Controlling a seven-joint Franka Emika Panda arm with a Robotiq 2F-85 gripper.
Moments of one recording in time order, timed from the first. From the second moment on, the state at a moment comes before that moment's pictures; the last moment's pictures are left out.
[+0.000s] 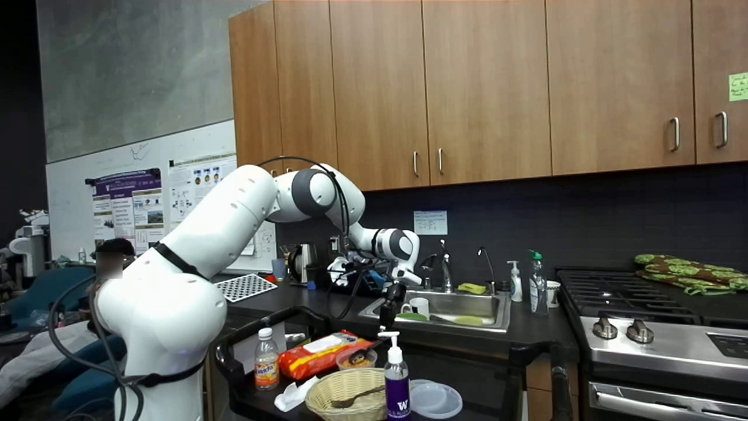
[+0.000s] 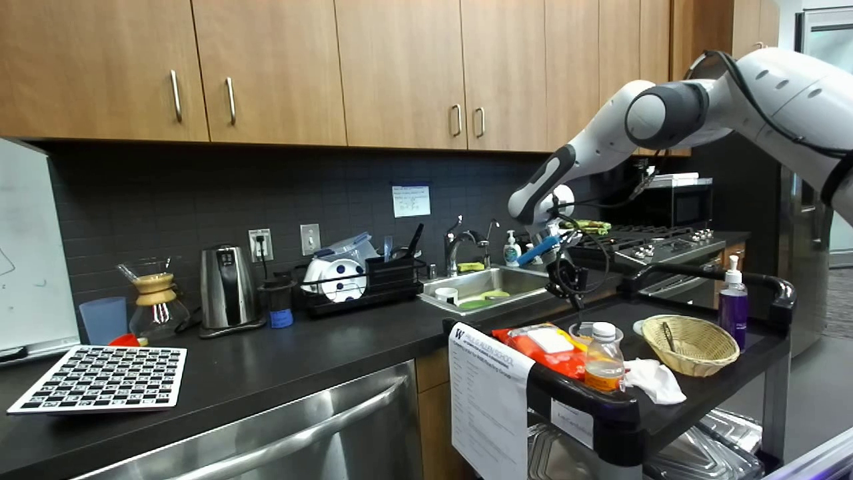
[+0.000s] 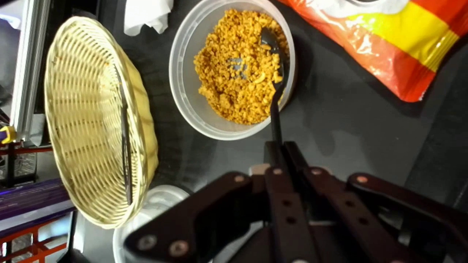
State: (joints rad) arm 0.07 0.75 -0.14 -1.41 0.06 1.58 1.15
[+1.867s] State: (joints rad) arm 0.09 0.45 -0.10 -1.88 -0.07 1.92 1.16
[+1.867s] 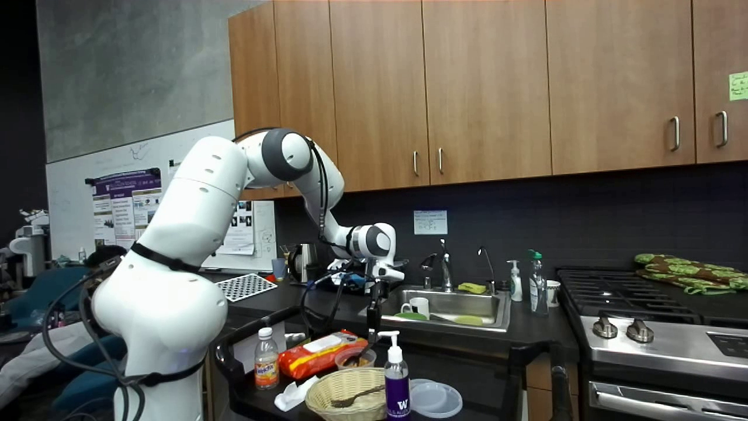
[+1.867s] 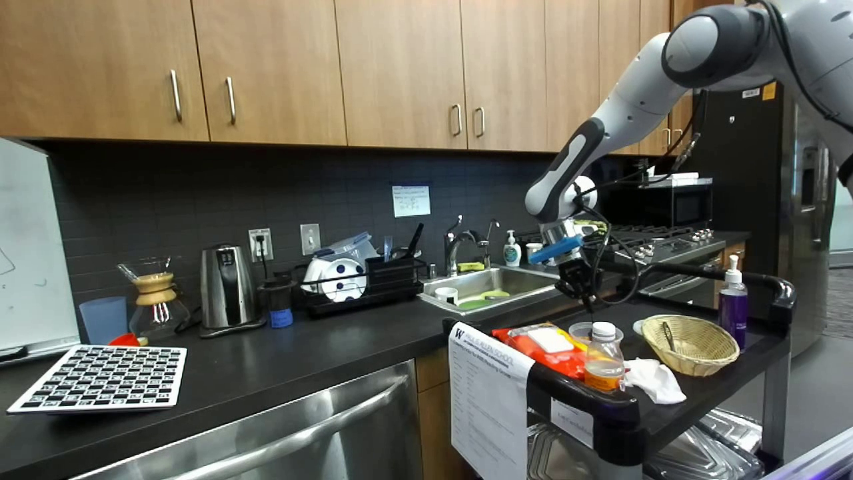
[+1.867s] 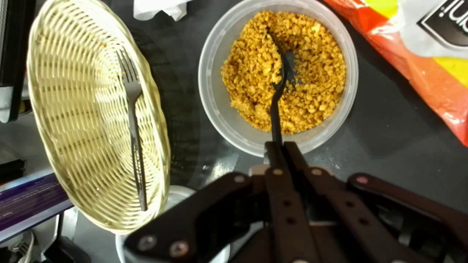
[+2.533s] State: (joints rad) arm 0.08 0.49 -0.12 -1.80 -0.08 1.92 1.15
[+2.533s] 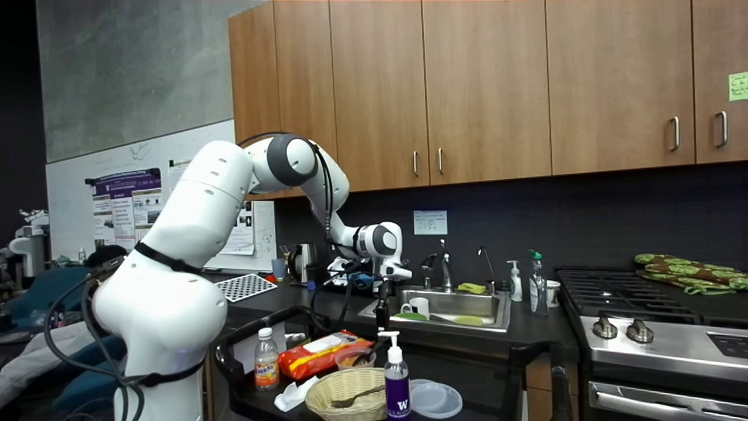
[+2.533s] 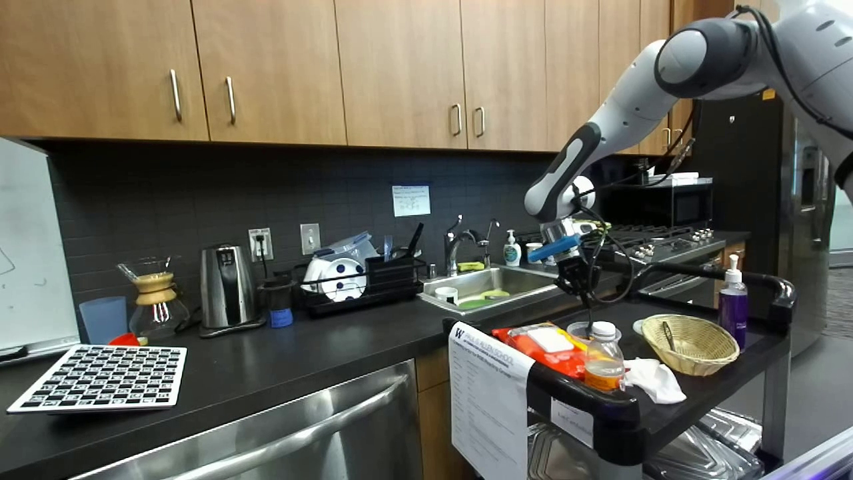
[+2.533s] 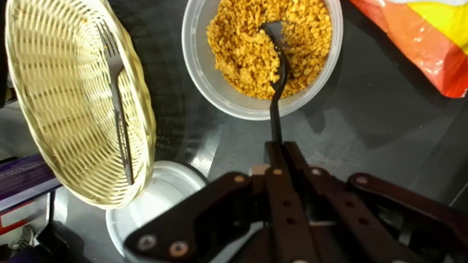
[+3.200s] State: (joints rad) arm 0.10 0.49 -0.11 -1.82 -0.08 1.91 1.15
